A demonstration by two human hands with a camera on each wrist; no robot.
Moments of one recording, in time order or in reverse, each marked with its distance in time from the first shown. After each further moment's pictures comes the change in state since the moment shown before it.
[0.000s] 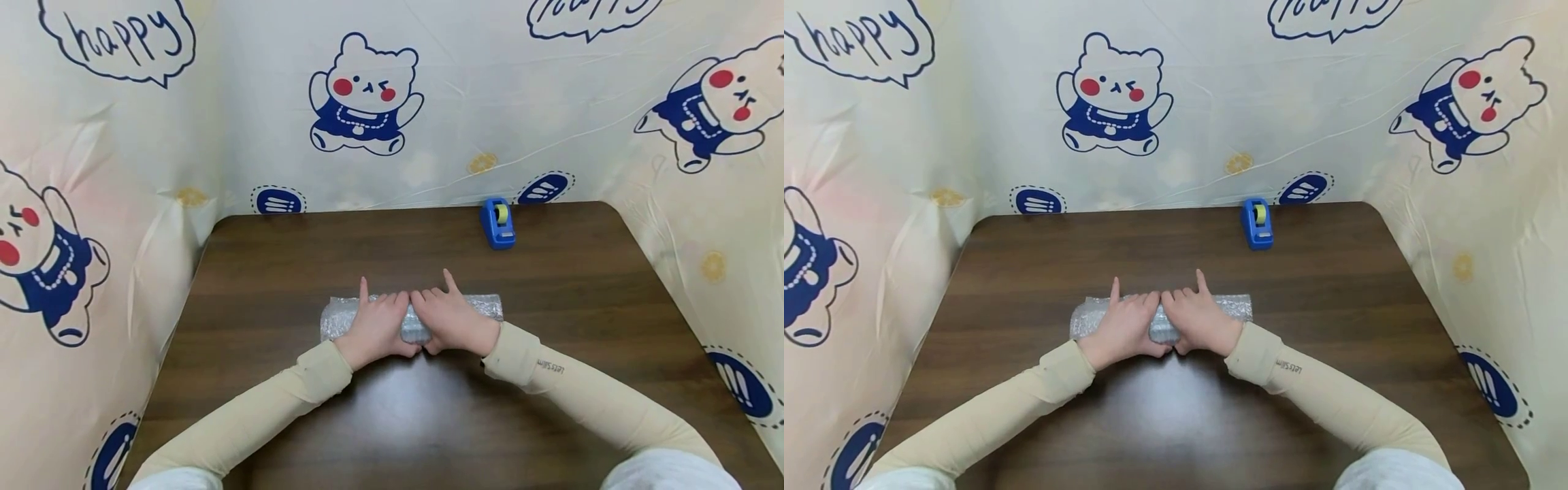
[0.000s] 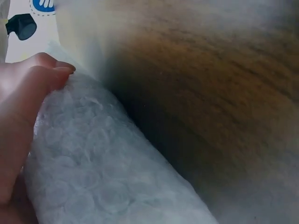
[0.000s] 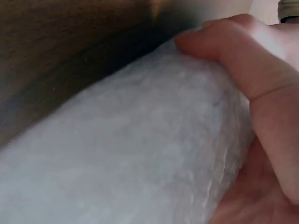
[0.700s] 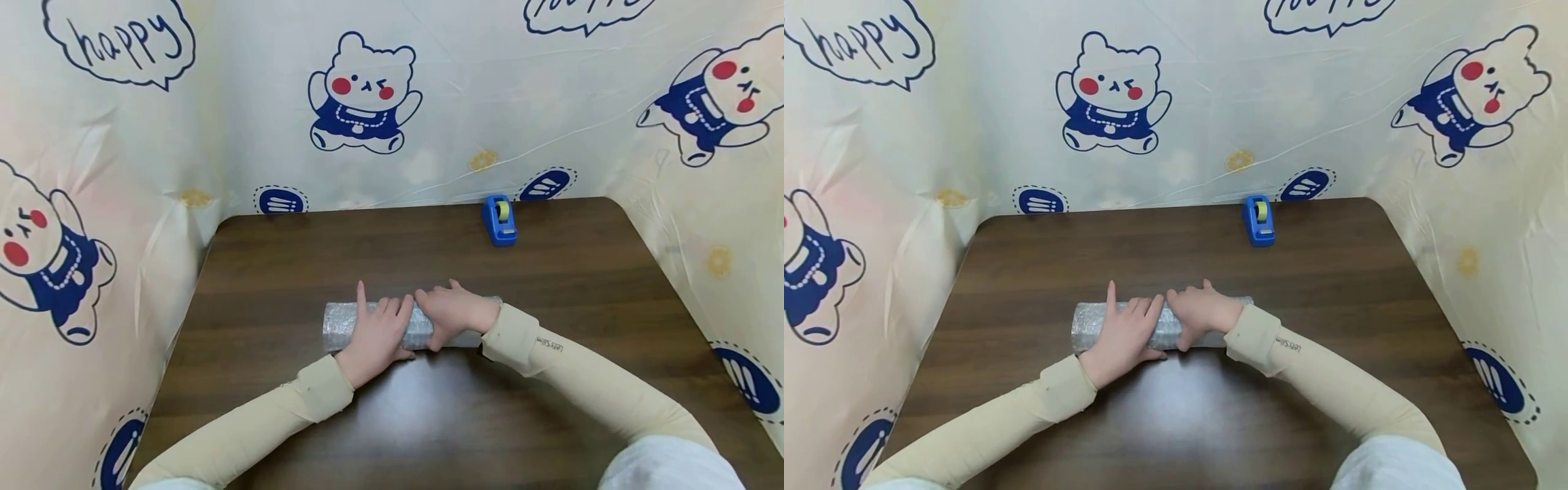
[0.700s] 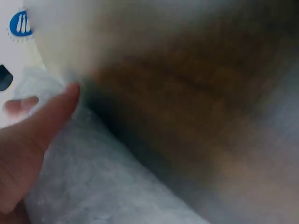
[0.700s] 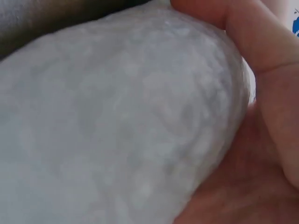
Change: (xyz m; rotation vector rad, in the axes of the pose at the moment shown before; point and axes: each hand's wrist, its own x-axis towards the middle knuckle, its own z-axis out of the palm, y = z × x) left_hand -0.026 0.013 0.006 0.291 0.099 0.059; right_hand 0.012 0.013 -0.014 0.266 -0.327 0.052
